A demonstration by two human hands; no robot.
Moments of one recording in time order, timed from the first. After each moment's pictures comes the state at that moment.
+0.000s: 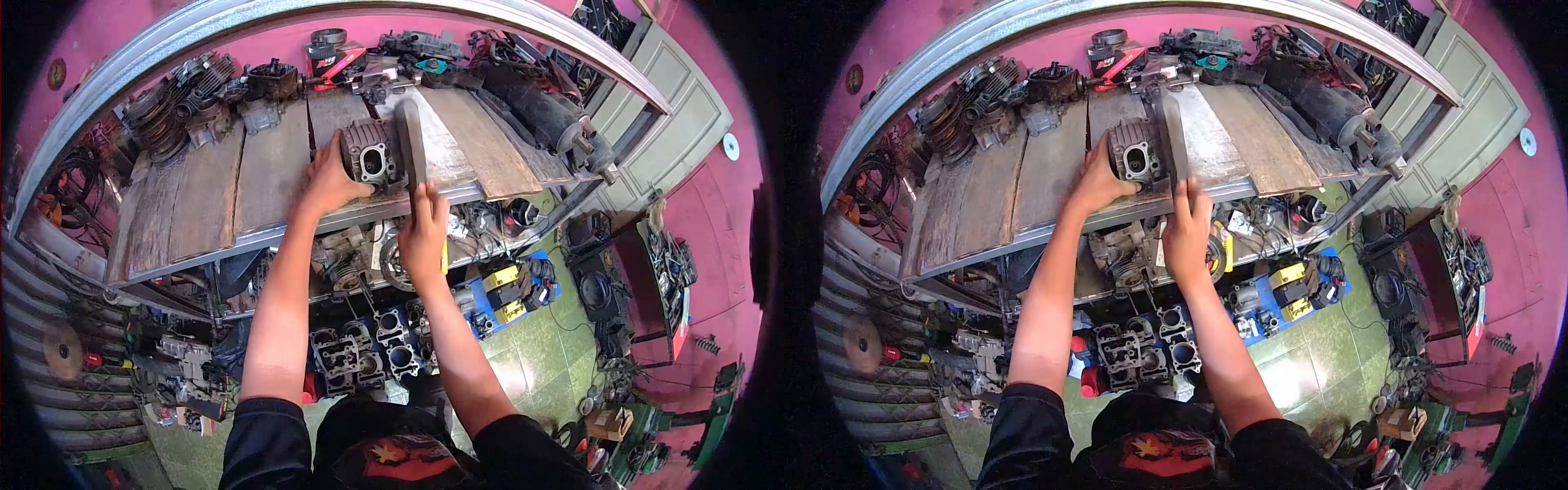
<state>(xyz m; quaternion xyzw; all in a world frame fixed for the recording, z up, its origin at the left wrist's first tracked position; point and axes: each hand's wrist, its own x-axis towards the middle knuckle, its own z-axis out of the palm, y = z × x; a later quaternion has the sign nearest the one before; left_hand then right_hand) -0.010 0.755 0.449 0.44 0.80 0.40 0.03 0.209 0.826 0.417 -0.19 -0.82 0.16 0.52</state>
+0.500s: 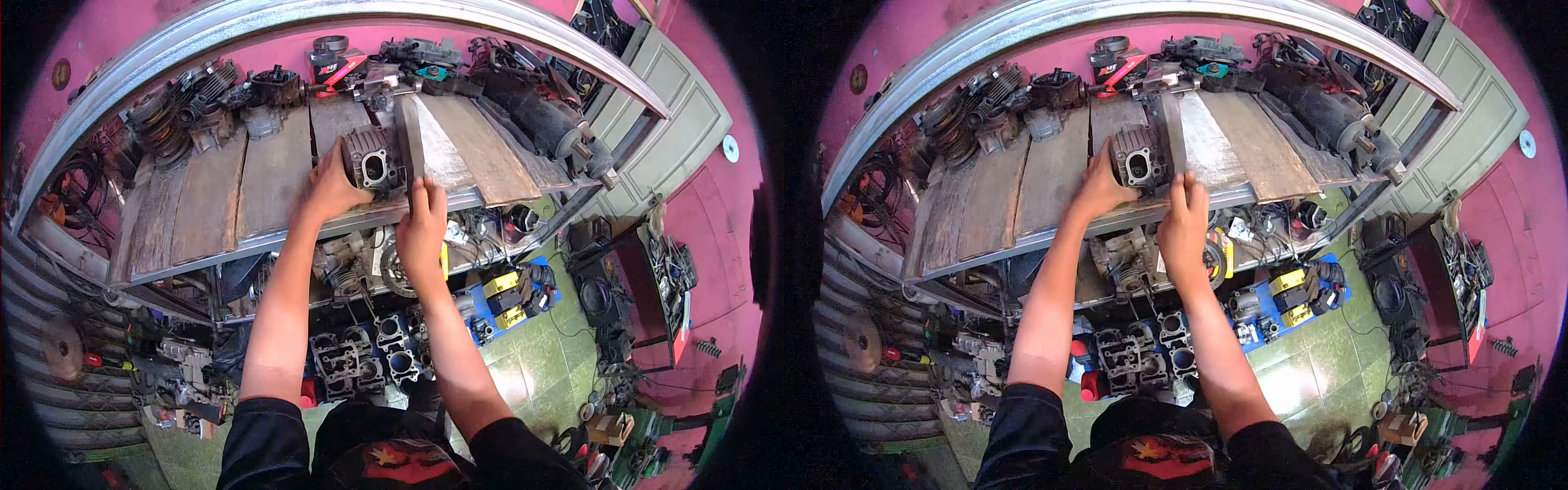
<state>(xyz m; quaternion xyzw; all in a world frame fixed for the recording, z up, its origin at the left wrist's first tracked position) -0.003 0.754 0.454 0.43 0.82 0.39 0.03 0.200 0.828 0.442 -0.21 -0.82 0.14 0.51</state>
